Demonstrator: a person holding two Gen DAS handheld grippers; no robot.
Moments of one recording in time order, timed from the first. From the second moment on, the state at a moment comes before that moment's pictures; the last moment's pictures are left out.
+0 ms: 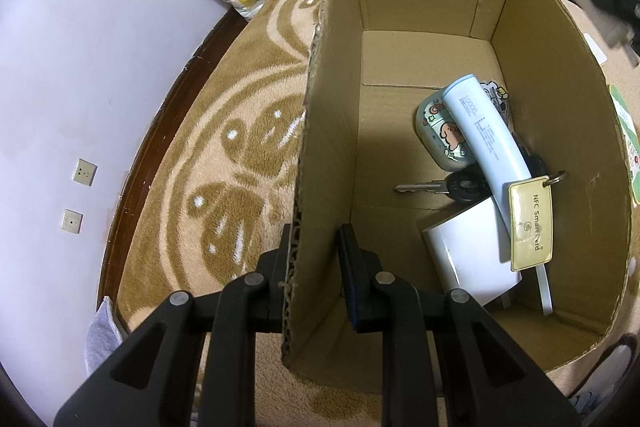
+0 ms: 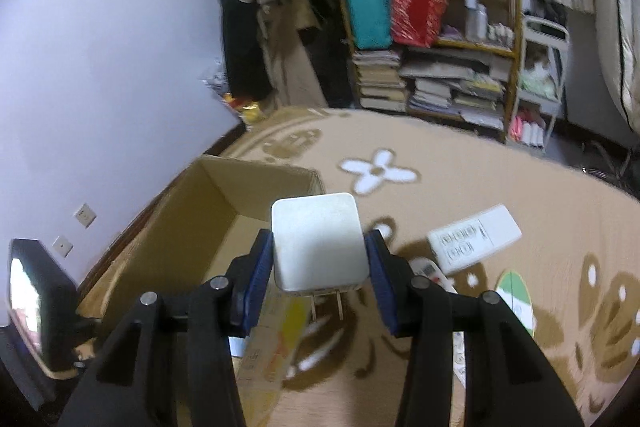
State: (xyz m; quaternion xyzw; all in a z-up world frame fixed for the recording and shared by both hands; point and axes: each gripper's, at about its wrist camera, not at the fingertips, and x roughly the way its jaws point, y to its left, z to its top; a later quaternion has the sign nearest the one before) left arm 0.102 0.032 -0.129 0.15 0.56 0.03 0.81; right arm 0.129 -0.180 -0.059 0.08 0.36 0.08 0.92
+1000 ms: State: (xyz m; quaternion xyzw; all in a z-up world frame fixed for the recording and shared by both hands) left arm 0.107 0.043 -0.129 0.09 0.58 0.03 0.81; right arm 0.116 -0.118 -0.081 0.03 0.40 0.16 0.90
